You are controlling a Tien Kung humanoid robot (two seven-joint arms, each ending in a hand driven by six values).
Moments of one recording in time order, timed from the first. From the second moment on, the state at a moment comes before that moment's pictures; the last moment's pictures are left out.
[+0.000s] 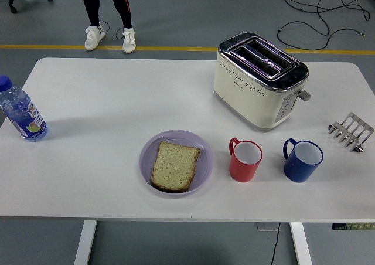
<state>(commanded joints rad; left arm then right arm) -0.06 0.00 -1.15 -0.18 1.78 -0.10 0.29 0.05 -0.30 1.68 1.43 -0.70 -0.14 -0.02</state>
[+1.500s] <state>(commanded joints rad) -0.07 0.00 -1.17 -0.18 1.80 -0.09 0.29 -0.18 -0.25 1.43 1.46 -1.34 -0.37 0.13</state>
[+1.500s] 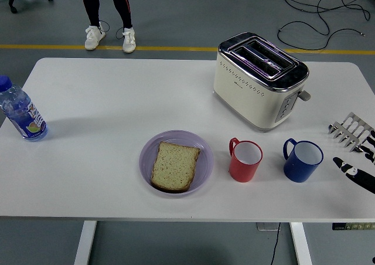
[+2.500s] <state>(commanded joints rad) -0.08 0.00 -1.16 -0.18 1.79 -0.09 0.29 -0.06 -0.18 1.24 1.30 -1.30 -0.41 0.20</state>
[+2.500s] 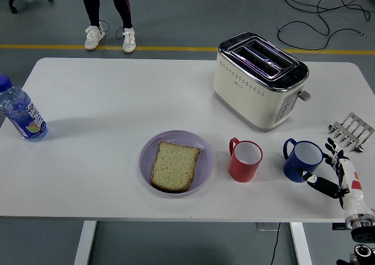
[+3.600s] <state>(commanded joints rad) -0.09 0.00 -1.16 -0.18 1.78 -0.09 0.29 0.08 -0.13 1.16 1.11 -1.18 -0.45 0.25</state>
